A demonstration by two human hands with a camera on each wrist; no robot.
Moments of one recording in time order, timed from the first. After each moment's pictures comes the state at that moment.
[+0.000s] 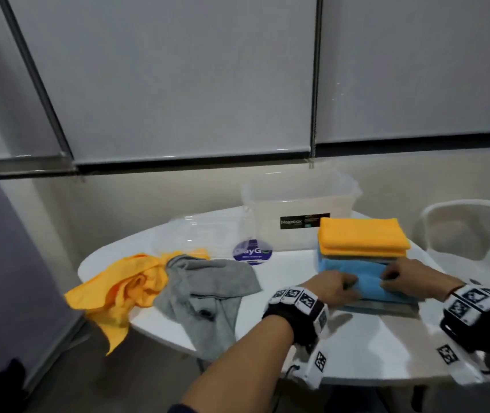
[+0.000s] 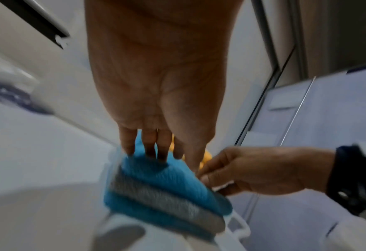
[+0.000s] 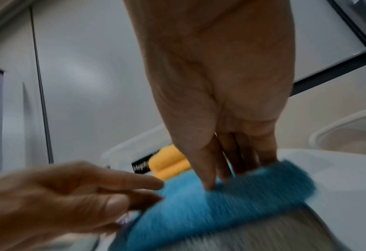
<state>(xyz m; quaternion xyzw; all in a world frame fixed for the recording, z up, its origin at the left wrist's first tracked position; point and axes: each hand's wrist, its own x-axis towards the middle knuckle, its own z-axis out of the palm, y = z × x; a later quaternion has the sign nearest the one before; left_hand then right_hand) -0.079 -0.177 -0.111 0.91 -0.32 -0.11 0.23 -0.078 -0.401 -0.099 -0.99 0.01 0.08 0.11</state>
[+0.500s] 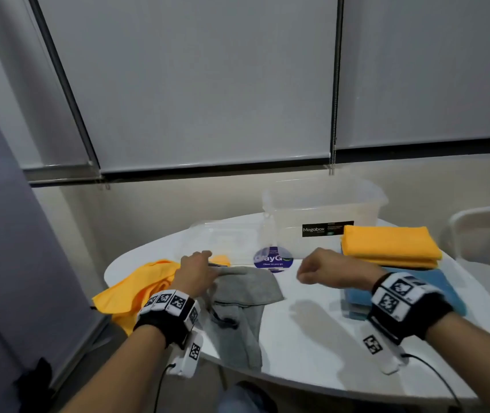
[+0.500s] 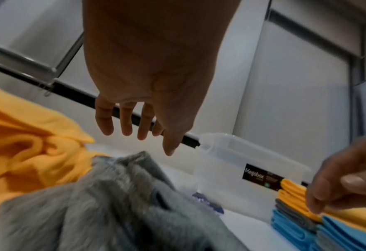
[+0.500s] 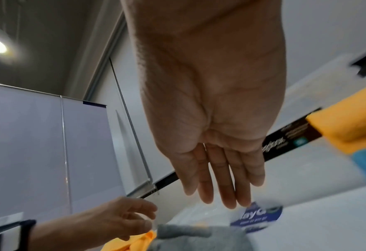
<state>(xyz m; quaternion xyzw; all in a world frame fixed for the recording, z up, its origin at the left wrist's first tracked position) -0.044 0.114 -0.102 0.99 0.04 0.06 0.15 -0.074 -0.213 -0.047 -0.94 -0.20 0.11 0.24</state>
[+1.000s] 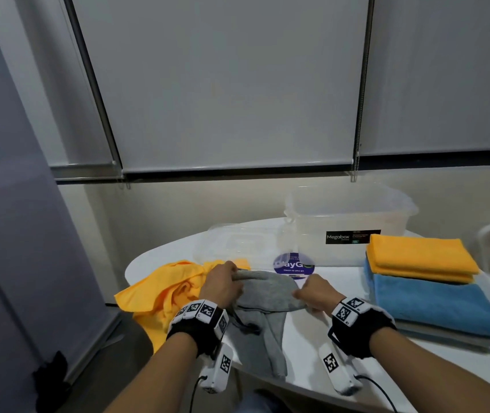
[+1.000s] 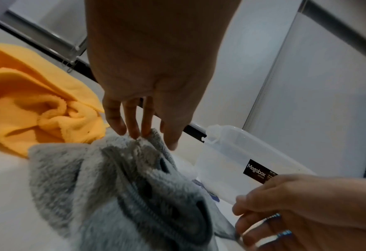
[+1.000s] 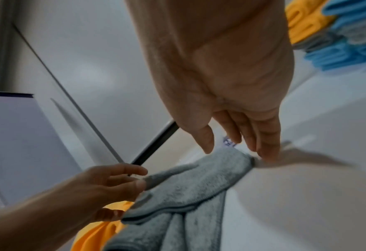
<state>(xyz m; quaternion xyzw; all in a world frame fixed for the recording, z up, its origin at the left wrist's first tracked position) -0.045 0.115 -0.129 0.96 0.01 0.10 0.25 -0.024 -0.130 -0.138 -0.93 0.00 0.11 0.35</state>
